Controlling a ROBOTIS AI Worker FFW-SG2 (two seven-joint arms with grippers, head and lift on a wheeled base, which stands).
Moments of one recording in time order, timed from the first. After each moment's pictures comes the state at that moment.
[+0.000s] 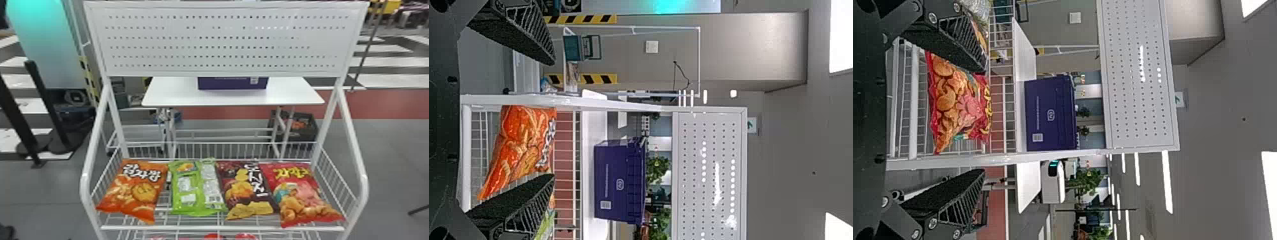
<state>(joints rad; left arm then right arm) 0.97 0.30 0.17 -2.26 0.31 -0.30 0.07 0.98 -0.24 -0.21 -2.19 -0.39 -0.35 0.18</state>
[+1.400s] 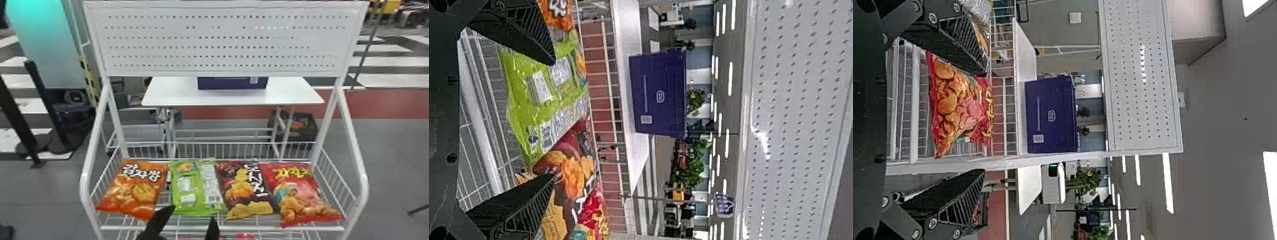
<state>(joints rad) 0.36 0.25 -0.38 -2.00 0.07 0.14 0.16 0.95 -0.23 -0.18 -2.17 -0.36 -0.35 0.17</state>
